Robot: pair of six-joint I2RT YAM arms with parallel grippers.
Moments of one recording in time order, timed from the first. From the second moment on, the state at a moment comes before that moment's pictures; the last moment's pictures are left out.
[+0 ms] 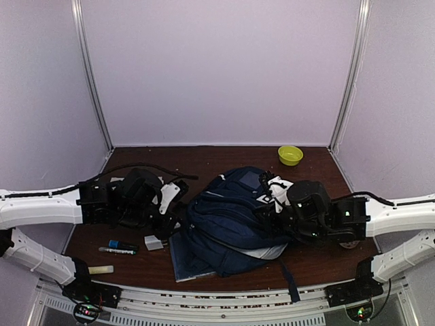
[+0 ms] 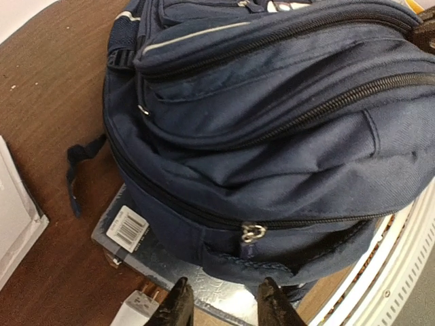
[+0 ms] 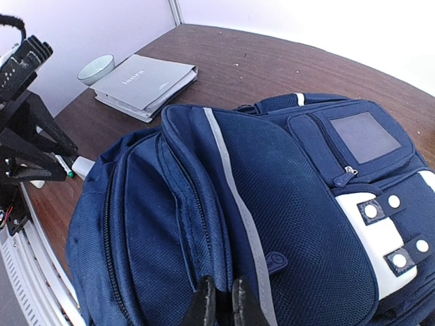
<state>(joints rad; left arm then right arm) -1.03 1.21 0.87 -0.49 -0.08 -0.28 1.15 1.16 0.75 -0.12 0.35 0.40</state>
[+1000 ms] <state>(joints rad) -1.03 1.37 0.79 -0.23 -0.07 -0.28 1.15 1.20 0.79 -0.15 0.35 0.40</state>
